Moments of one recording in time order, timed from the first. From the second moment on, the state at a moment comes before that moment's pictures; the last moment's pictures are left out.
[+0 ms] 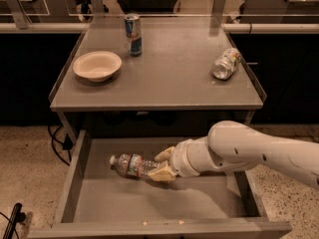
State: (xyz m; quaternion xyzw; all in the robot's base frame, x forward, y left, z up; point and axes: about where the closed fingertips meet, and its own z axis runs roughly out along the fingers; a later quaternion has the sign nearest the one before) arm 0.477 -0.002 0.646 -0.52 0.76 0.22 0.31
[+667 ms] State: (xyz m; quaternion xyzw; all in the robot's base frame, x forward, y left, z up) arm 0.451 -0.014 0.764 -0.57 0.72 0.24 0.30
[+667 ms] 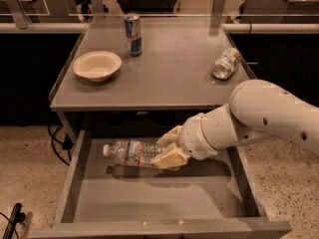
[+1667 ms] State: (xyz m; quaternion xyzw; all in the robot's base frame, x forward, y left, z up) arm 0.520 -0.012 0.894 -0.59 0.71 0.22 0.31
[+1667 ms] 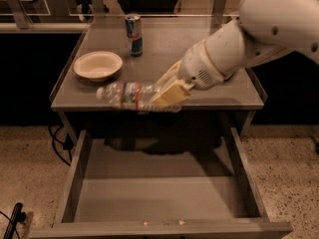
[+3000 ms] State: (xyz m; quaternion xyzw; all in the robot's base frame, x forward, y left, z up) arm 0.654 -0.059 0.955 -0.52 0.71 0.24 0.42
